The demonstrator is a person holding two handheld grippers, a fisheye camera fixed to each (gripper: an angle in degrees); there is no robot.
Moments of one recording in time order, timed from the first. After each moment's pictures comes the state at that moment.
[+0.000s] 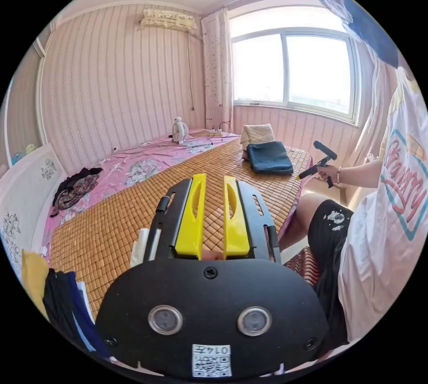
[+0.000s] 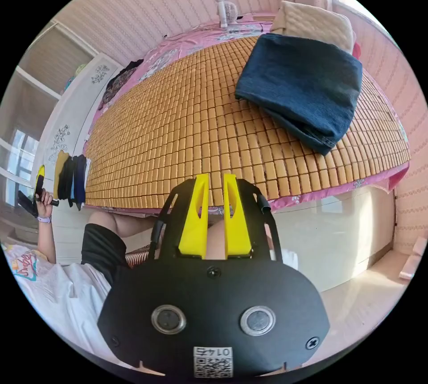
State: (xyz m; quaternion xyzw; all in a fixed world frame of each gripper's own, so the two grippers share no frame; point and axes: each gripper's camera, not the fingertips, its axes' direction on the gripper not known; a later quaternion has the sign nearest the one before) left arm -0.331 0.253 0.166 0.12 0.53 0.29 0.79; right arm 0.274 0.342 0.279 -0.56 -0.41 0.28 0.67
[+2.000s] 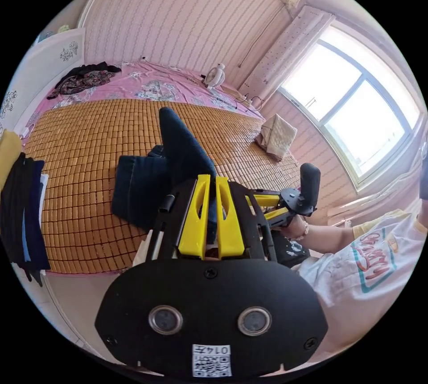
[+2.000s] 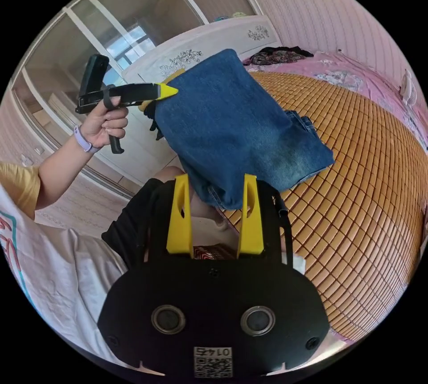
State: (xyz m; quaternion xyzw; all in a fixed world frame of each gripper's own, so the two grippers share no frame) left arm -0.269 0.192 0.195 -0.16 0.54 0.14 0.81; right arm 0.171 0.224 0.204 -0.29 -0.74 0.10 0.60
